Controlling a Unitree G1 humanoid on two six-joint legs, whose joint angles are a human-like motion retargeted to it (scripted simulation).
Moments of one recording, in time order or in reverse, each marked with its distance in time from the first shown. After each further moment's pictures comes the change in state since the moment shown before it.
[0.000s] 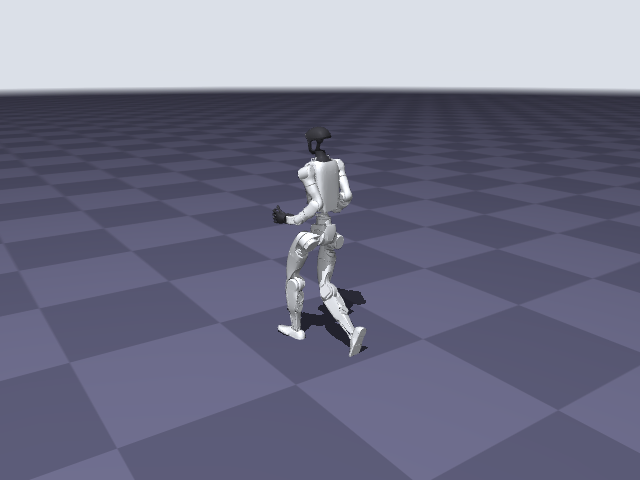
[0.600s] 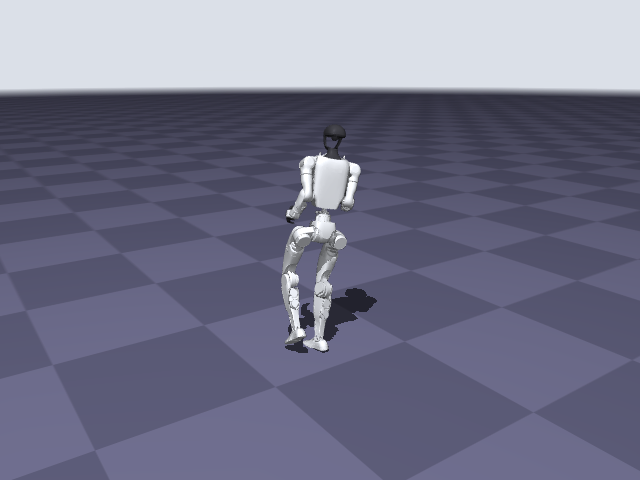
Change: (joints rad) left arm 0.041 0.022 -0.004 0.317 0.130 -0.147 -0.012; right arm -0.207 0.051 -0.014 -0.194 -0.008 0.097 -0.103; waist -0.188 0.189 -0.123; left_leg -0.042 0.147 -0.018 0.509 0.233 -0.105; right_leg -0.218 0.004 0.179 -0.480 -0.548 -0.344
